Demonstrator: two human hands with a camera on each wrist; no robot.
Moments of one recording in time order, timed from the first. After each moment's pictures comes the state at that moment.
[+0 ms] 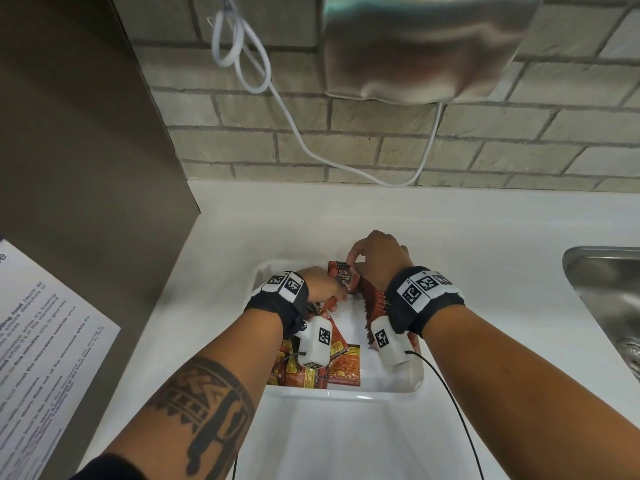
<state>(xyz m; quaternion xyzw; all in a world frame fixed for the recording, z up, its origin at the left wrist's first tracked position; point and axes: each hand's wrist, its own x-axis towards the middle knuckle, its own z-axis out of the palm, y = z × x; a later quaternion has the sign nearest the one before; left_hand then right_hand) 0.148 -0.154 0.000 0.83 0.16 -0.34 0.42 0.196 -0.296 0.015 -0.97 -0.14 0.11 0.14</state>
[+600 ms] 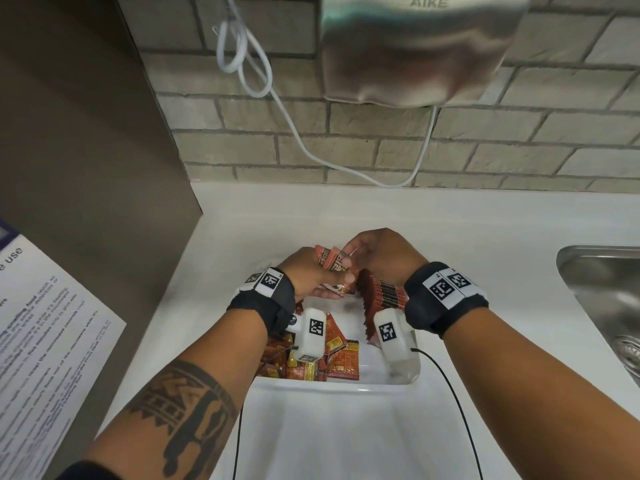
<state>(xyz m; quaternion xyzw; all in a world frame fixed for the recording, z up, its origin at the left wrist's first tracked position) 0.136 -0.138 0.004 0.69 0.08 -0.21 0.68 0.179 -0.311 0.044 -0.89 -0.14 0.18 0.38</state>
